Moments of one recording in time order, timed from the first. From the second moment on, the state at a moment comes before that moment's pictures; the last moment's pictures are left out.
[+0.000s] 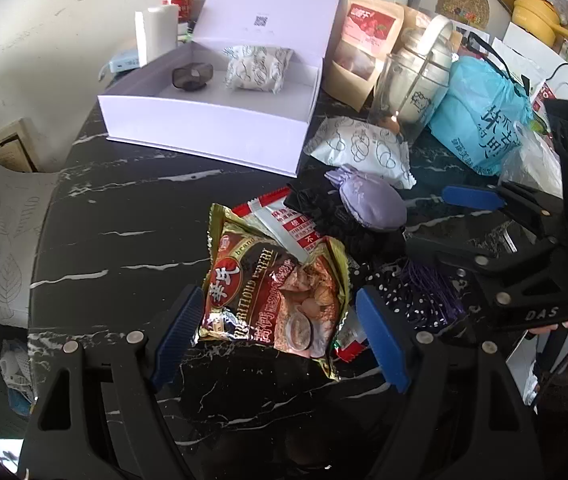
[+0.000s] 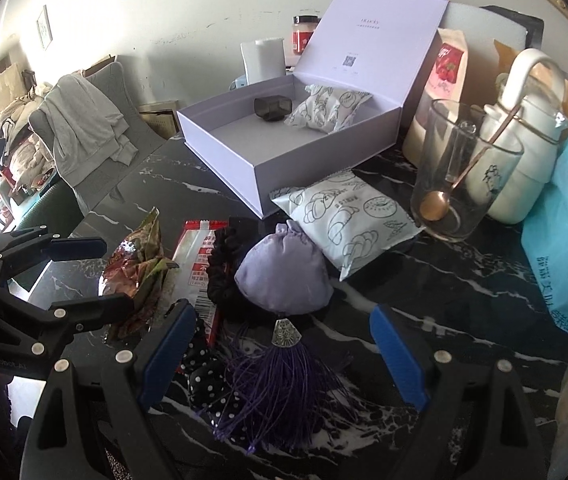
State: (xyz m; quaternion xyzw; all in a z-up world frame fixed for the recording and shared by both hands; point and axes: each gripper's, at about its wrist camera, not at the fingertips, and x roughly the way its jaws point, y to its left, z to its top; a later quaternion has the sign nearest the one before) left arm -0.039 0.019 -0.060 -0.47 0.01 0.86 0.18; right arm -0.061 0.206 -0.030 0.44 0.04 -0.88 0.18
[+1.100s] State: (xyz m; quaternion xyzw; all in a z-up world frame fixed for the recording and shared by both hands) left arm -0.066 0.006 -0.089 -0.49 -0.01 0.85 0.19; right arm -0.109 0.195 -0.058 0.47 0.01 -0.86 0.20
